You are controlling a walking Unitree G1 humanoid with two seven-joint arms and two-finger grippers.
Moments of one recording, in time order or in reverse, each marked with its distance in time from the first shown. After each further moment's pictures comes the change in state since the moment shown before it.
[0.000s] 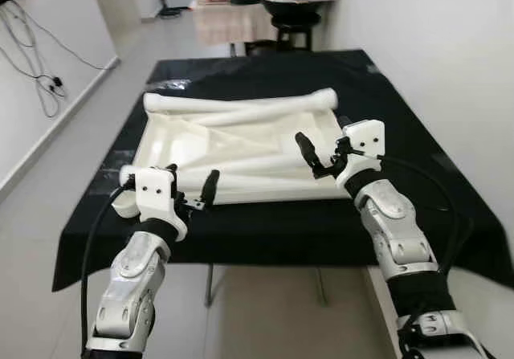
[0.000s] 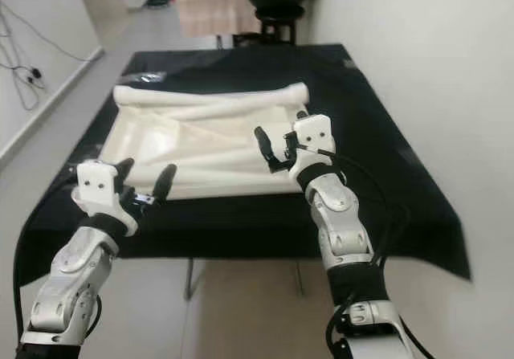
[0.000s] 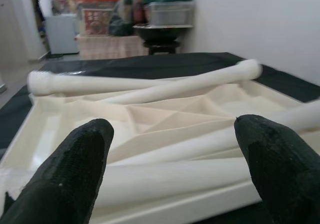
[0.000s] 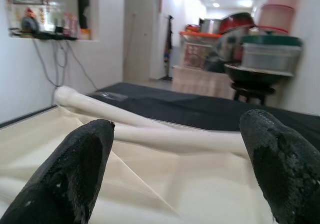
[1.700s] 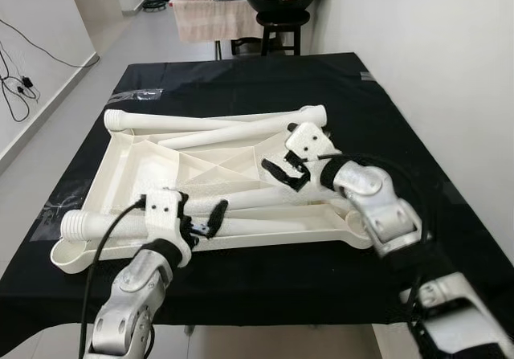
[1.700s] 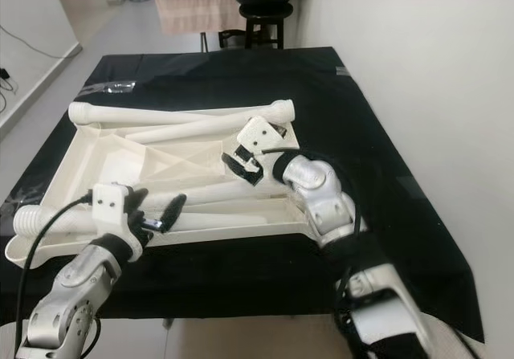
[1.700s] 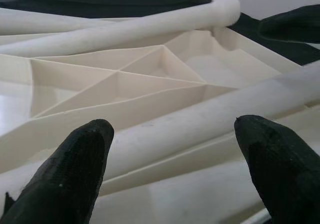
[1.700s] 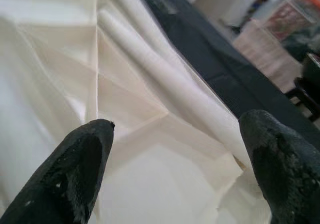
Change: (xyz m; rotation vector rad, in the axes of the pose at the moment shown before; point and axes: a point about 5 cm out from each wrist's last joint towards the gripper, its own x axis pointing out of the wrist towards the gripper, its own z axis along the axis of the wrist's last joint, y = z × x) left arm -0.014 -0.018 -0.026 -0.077 0.189 -0.154; right arm 0.027 0.001 0.022 -0.551 0.297 0.490
